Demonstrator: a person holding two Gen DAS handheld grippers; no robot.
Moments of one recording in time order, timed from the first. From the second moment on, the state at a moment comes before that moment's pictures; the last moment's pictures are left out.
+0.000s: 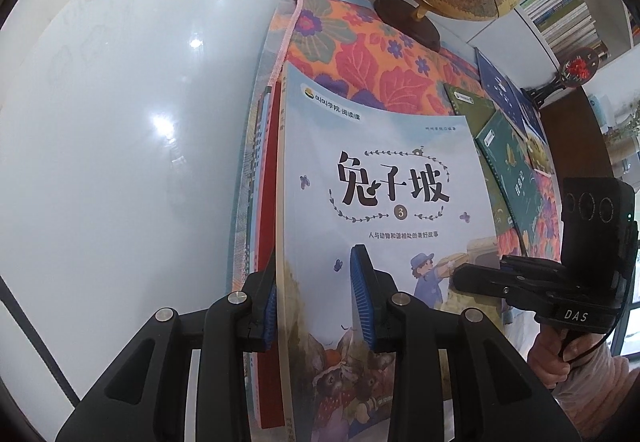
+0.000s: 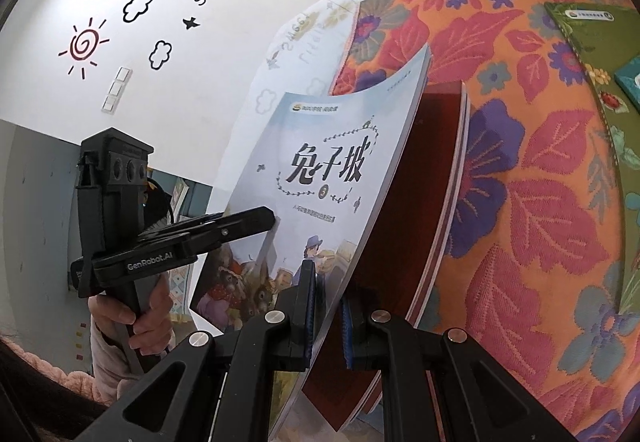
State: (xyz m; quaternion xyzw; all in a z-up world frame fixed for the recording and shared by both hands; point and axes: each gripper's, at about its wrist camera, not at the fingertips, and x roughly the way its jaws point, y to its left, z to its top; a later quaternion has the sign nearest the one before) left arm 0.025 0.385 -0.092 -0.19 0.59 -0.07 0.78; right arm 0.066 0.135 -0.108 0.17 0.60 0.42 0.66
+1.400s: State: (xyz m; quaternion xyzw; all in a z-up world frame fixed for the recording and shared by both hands) left arm 0.016 0.344 -0.087 -0.12 0.64 -0.01 0.76; right arm 0.077 0.084 -0.104 0.26 0.59 0.37 0.67
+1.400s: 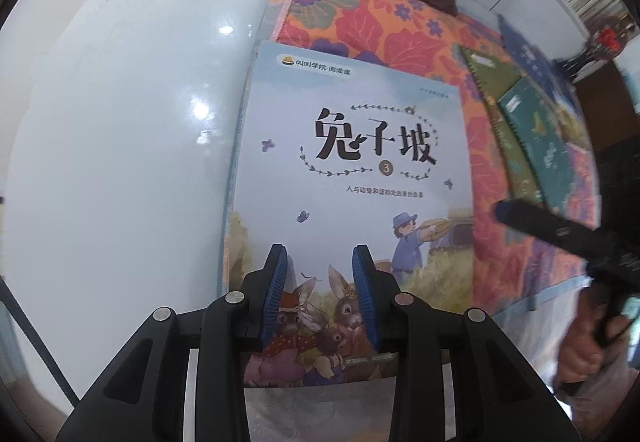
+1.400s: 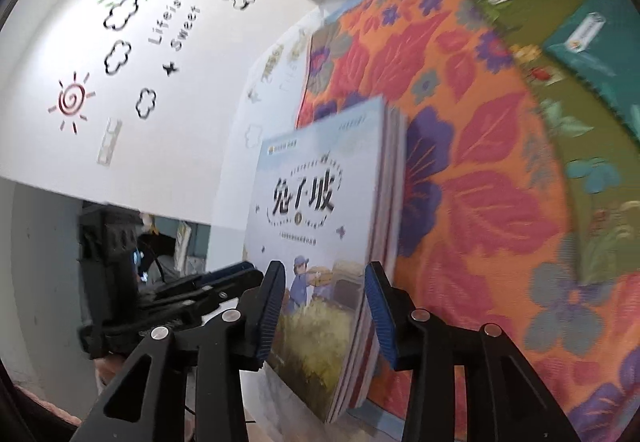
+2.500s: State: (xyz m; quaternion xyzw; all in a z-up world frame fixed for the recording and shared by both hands) left arm 0.083 0.059 -0.114 -0.20 0.65 -0.09 0.73; right arm 0.179 -0.165 -0.109 0.08 0.53 0.28 0.80
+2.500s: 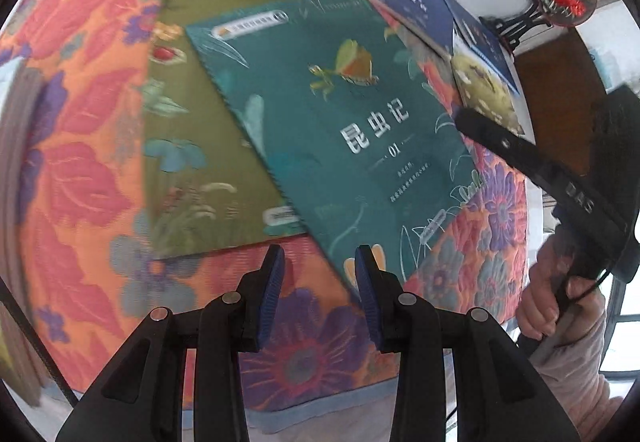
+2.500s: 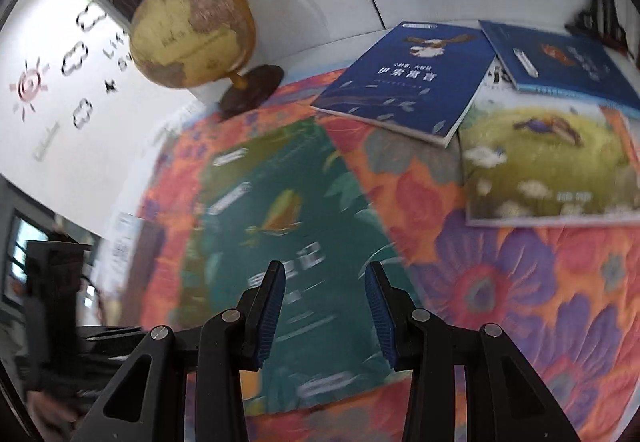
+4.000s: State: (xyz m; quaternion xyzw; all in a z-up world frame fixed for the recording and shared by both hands) left arm 0.072 0.087 -0.151 -0.26 0.70 -0.18 0.64; right arm 0.129 -0.246 -0.186 0.28 0.64 0.39 0.60
